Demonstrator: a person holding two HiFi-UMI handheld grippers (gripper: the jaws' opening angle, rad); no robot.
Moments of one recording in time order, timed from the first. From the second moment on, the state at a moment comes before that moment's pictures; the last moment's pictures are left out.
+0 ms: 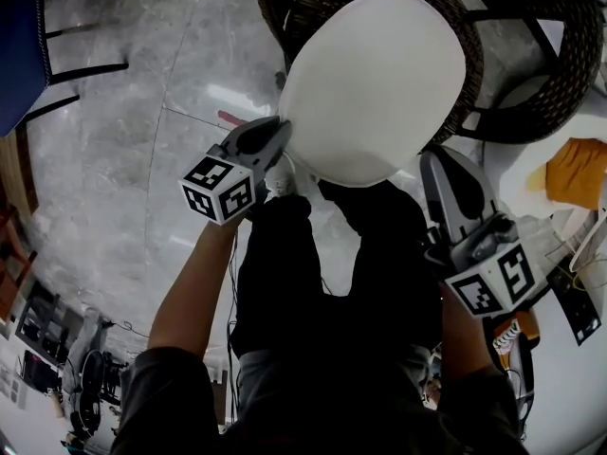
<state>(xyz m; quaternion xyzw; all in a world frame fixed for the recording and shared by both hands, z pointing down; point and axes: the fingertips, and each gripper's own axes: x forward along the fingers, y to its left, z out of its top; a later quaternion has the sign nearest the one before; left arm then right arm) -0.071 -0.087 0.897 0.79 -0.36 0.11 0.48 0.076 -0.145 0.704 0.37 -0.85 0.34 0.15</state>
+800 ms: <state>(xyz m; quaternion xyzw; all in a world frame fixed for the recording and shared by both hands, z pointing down) -0.039 -0.107 0.670 0.88 -0.32 0.04 0.36 0.087 -0.129 0.548 0.40 -0.87 0.29 0.08</state>
